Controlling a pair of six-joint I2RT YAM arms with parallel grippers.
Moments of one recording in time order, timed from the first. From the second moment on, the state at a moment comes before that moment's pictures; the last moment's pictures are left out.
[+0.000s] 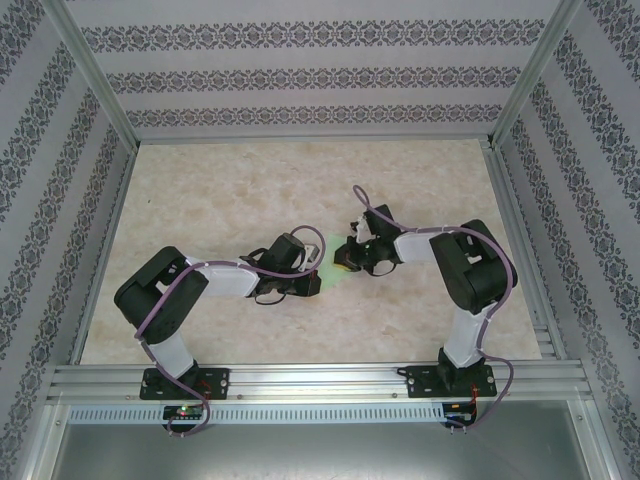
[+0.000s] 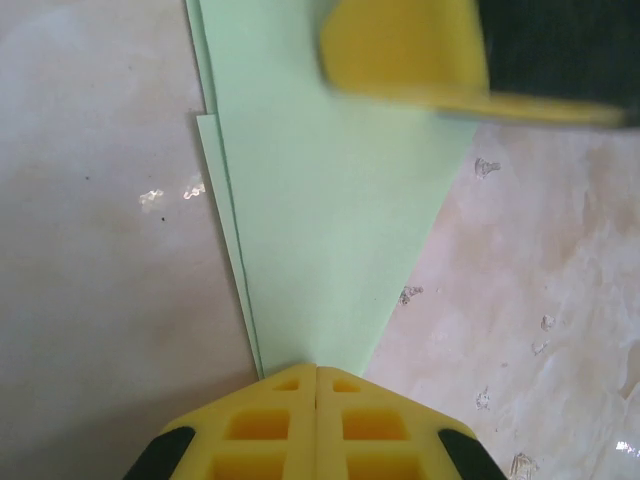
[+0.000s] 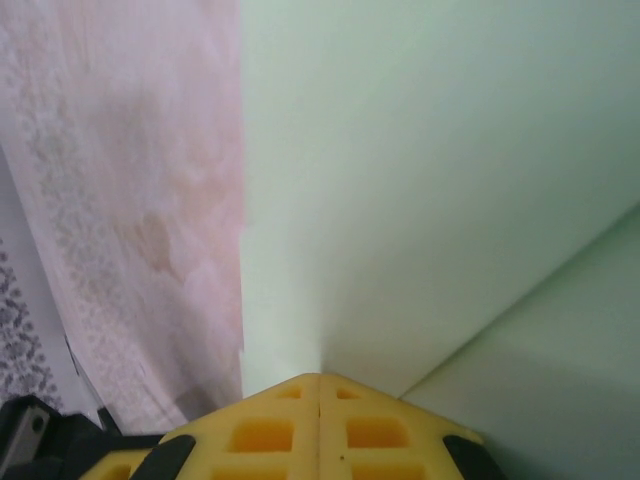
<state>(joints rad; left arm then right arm) -0.74 1.72 0.75 0.04 0.36 -0.58 0.40 1.87 0.88 -0.03 -0.66 0.70</state>
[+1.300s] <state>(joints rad) -0.74 1.59 0.78 -0.02 0.22 -0.68 0.43 1.60 0.76 -0.07 -0.45 0.85</state>
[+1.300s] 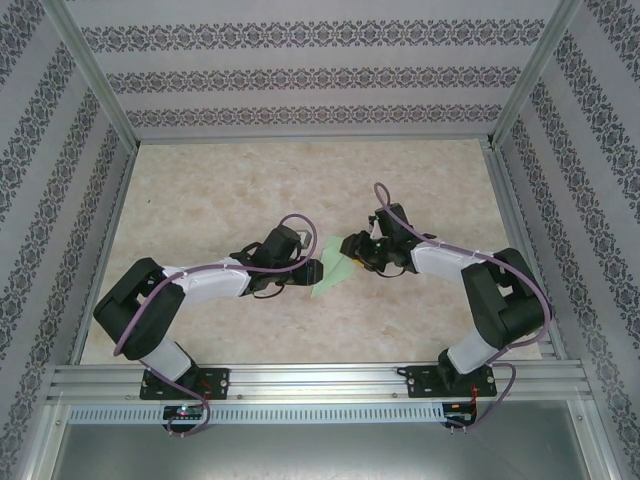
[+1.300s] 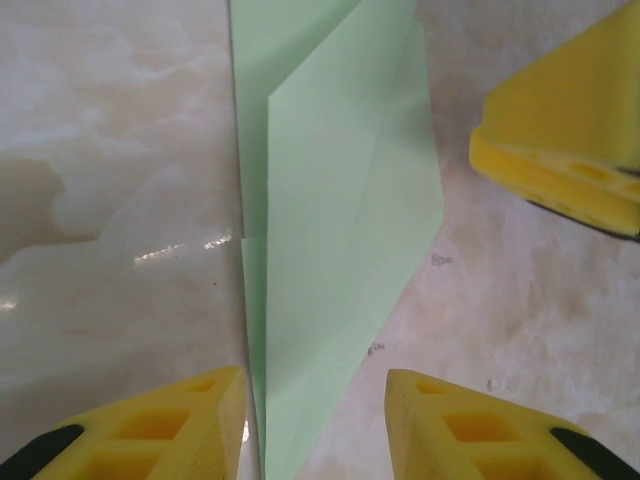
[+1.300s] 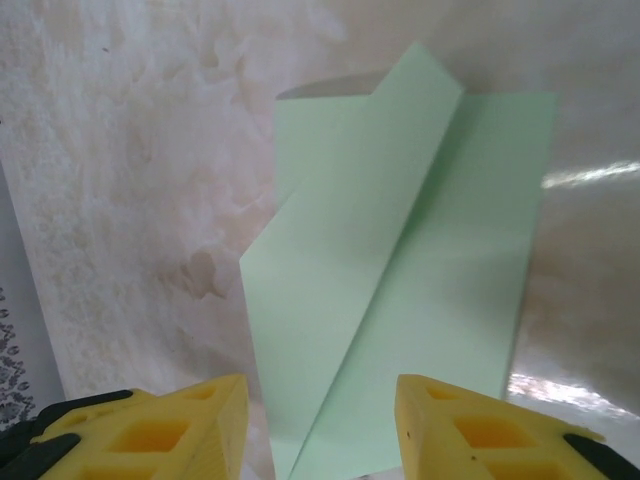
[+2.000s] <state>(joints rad) -0.70 1.60 0.77 -0.02 0.19 -0.73 0.47 1.79 0.81 0.09 -0.48 0.92</state>
